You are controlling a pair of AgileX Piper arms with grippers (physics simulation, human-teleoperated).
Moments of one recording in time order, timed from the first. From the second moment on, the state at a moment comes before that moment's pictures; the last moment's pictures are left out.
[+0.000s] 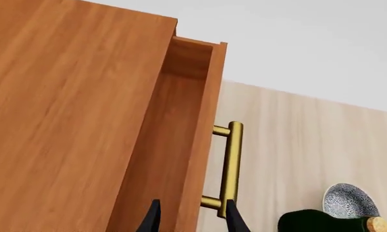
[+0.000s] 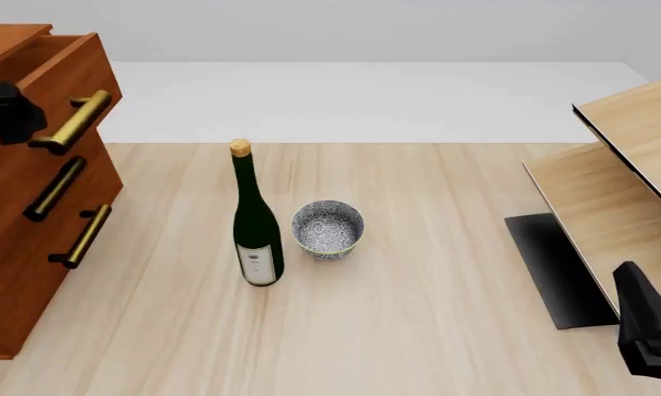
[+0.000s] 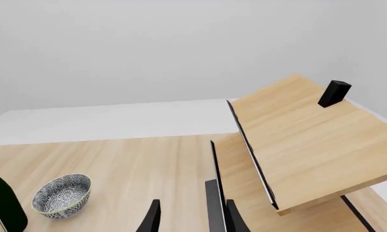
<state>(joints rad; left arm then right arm) 0.15 1.07 -1.02 0.59 -0.08 -0.02 0.03 -0.03 0.00 0.05</state>
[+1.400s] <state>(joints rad) -0.13 1.06 -0.96 0.46 -0.27 -0.02 0.04 -0.02 -0.01 0.05</state>
